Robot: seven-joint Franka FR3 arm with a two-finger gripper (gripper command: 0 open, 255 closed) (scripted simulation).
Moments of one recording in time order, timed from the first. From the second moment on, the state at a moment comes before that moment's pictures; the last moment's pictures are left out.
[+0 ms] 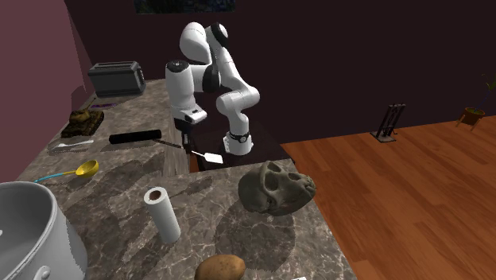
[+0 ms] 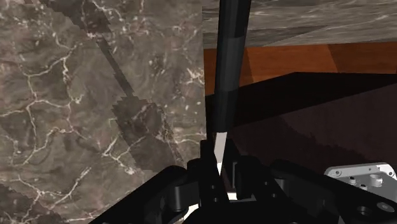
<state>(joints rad) 0.19 -0.74 -0.89 -2.42 -0.64 1.86 -1.70</state>
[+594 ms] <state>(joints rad) 0.22 -0.68 -1.12 -2.24 -0.69 1.86 -1.94</state>
